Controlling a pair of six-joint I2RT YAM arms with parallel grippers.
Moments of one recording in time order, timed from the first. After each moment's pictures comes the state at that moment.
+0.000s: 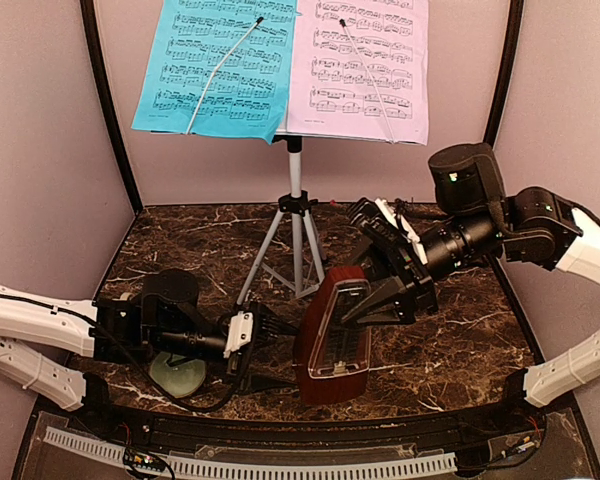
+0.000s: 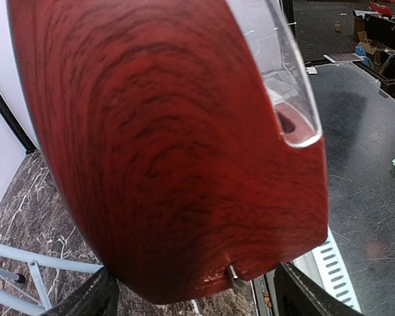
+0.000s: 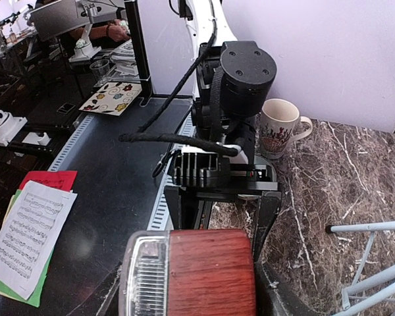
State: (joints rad) left arm -1.23 1.16 0.66 0.17 0.31 0.34; right arm 1.11 1.20 1.36 -0.66 -0.65 -0.27
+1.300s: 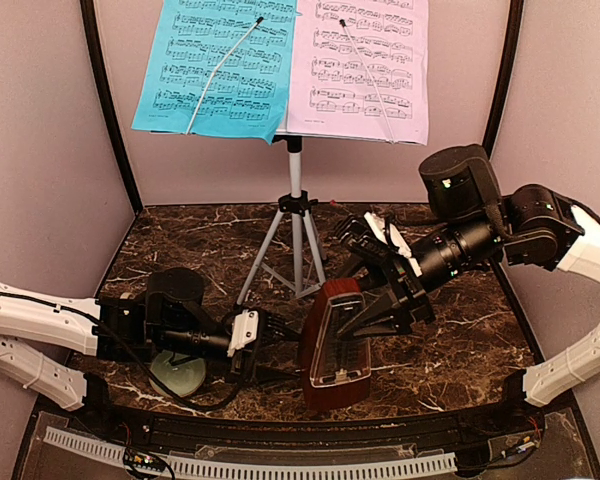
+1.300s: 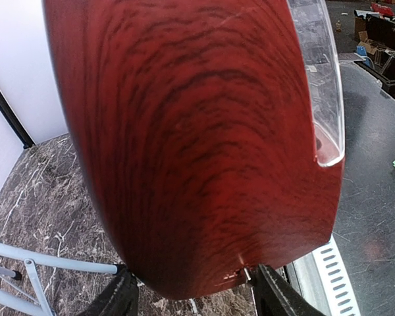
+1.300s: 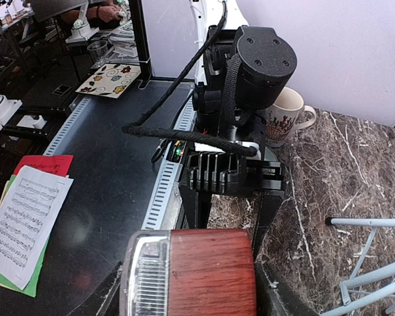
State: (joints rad) left arm -1.23 1.18 0.68 0.16 0.31 0.34; right arm 1.19 1.23 1.41 -0.74 -0.56 -0.31
